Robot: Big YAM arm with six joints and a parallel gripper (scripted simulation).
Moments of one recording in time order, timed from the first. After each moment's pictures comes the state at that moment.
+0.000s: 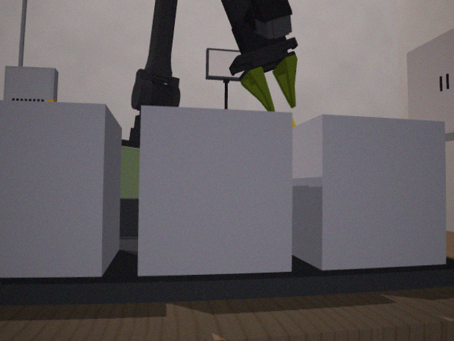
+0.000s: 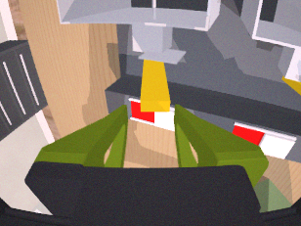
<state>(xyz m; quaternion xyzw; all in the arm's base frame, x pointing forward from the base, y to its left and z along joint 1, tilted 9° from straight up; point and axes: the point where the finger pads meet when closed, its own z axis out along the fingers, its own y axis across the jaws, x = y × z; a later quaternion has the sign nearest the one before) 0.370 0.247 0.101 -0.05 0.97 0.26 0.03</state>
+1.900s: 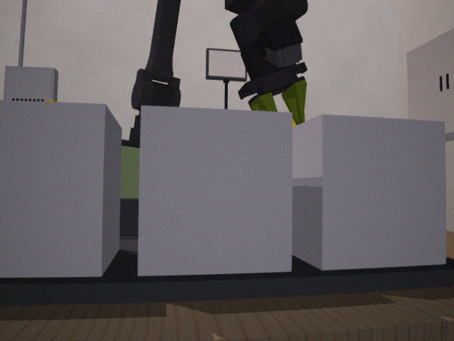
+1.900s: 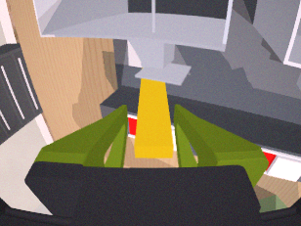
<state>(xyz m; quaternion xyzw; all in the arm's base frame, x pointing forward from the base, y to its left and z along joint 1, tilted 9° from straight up) 0.376 0.267 0.064 -0.04 0.96 0.26 0.04</state>
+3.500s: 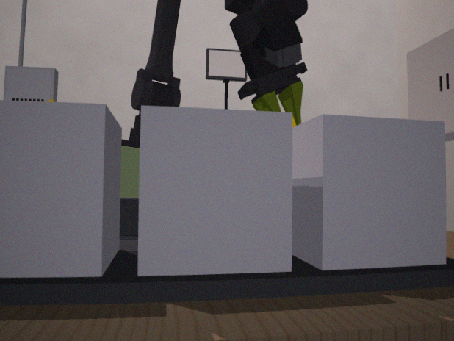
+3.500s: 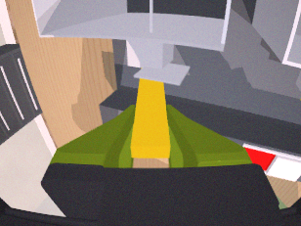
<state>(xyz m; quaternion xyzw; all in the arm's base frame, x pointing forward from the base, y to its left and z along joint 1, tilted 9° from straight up) 0.376 0.267 0.064 -0.04 0.97 0.26 0.04</state>
